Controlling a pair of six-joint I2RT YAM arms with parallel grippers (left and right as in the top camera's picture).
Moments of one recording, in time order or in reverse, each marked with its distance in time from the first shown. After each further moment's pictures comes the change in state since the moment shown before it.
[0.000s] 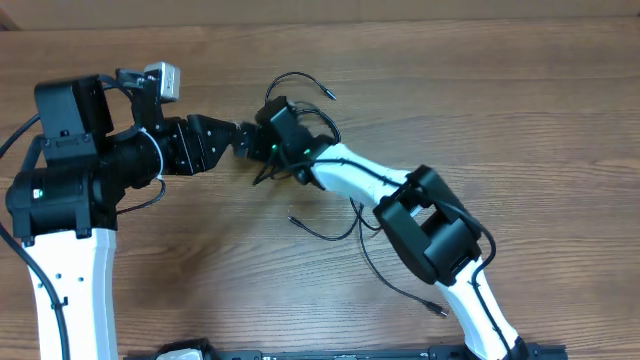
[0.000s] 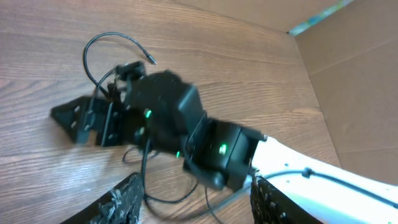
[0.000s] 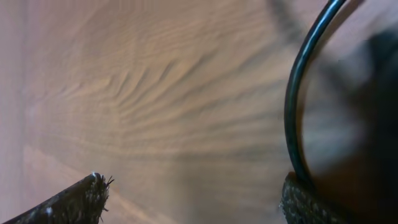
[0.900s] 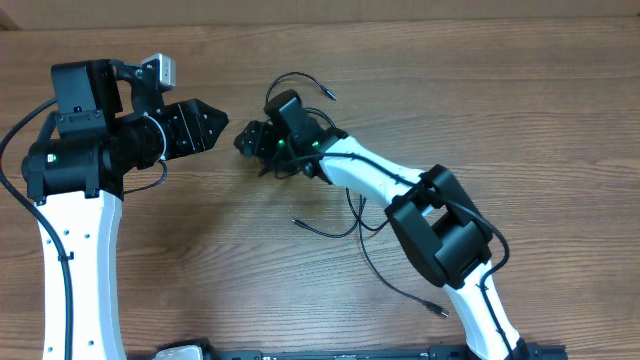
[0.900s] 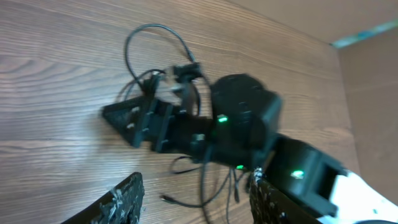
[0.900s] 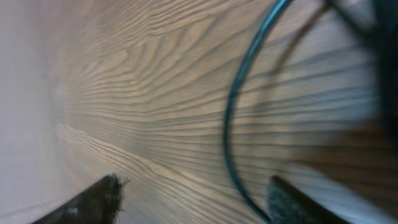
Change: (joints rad) left arm 0.000 0.113 0.000 0.045 -0.112 -0.078; right arm 0.004 -0.051 -0.009 -0.053 -0.159 0.073
